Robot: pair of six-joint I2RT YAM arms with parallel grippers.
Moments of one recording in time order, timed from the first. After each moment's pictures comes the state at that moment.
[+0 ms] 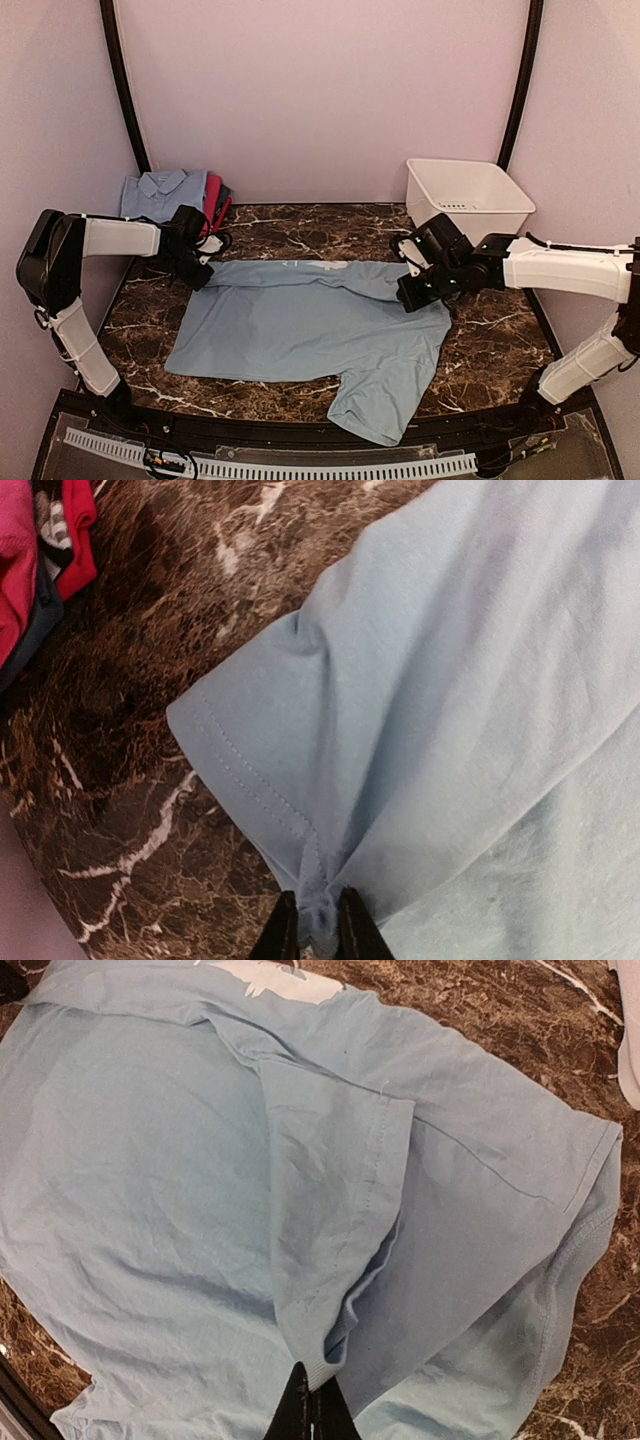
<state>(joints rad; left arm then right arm) -0.29 1.73 1.05 -0.45 -0.17 0.37 0.79 1.39 0.95 -0.51 0.08 0.27</state>
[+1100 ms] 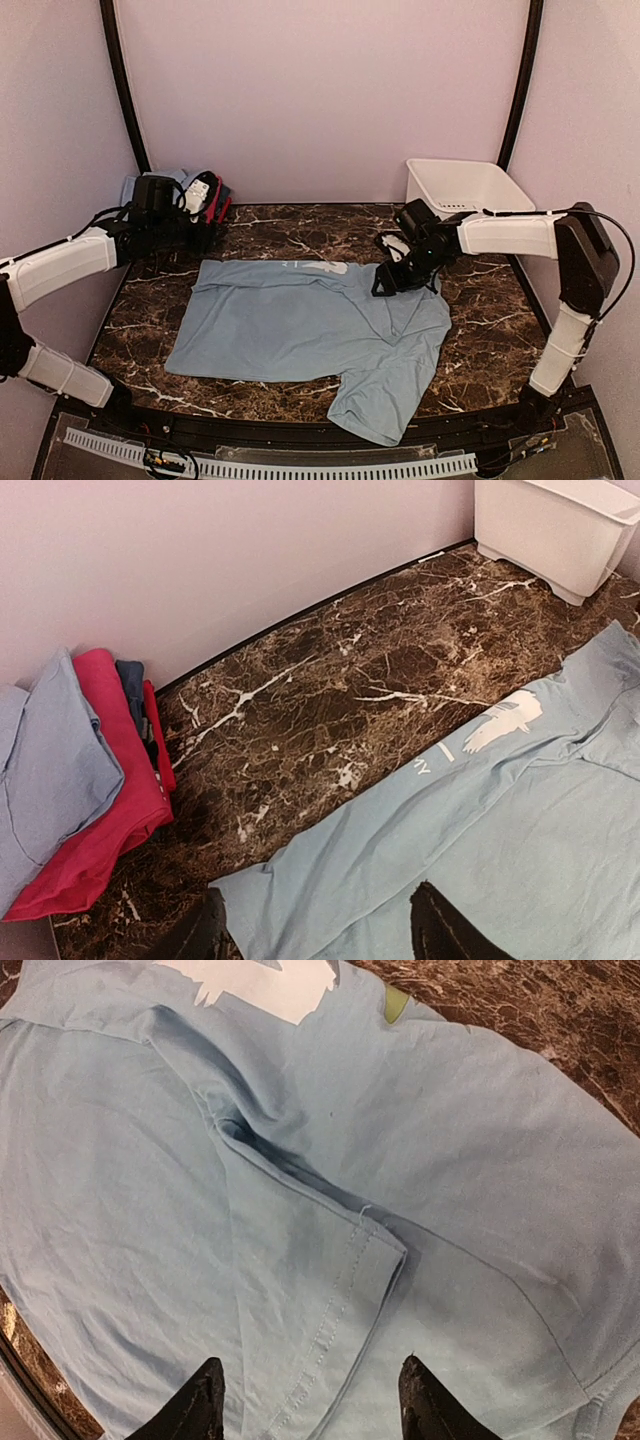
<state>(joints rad) -0.38 1.31 0.97 -0.19 0.02 0.19 0.61 1.75 1.19 -0.55 -0.23 0.21</state>
